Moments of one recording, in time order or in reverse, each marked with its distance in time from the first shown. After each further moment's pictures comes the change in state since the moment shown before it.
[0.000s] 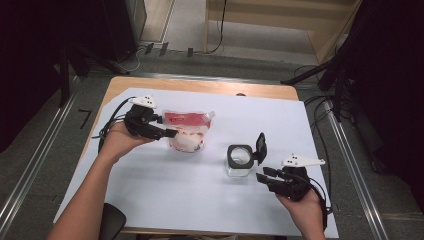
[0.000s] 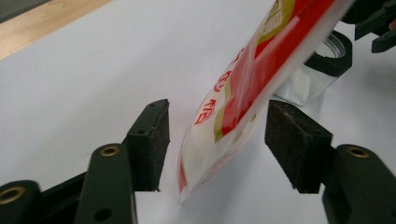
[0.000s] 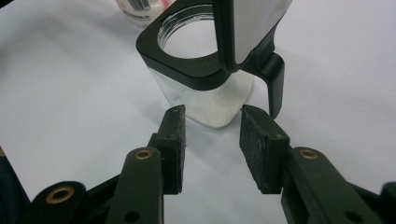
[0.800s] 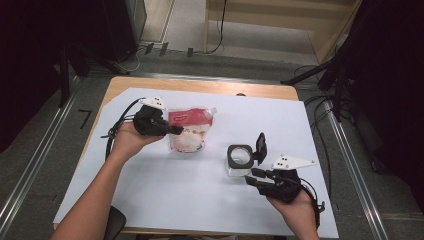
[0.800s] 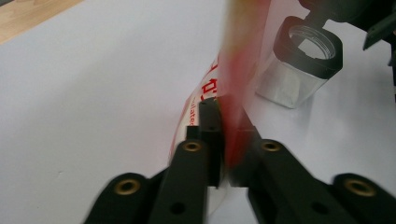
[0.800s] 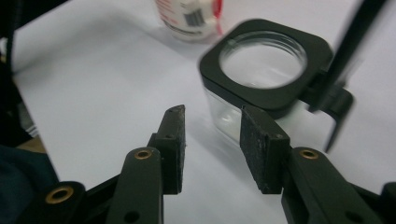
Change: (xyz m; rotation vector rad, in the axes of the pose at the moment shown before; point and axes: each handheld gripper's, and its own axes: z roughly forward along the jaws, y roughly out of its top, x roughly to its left) left arm -0.006 0.008 0.017 0.028 -0.052 -0.020; right arm 0.028 0.011 0.006 -0.034 0.104 -0.076
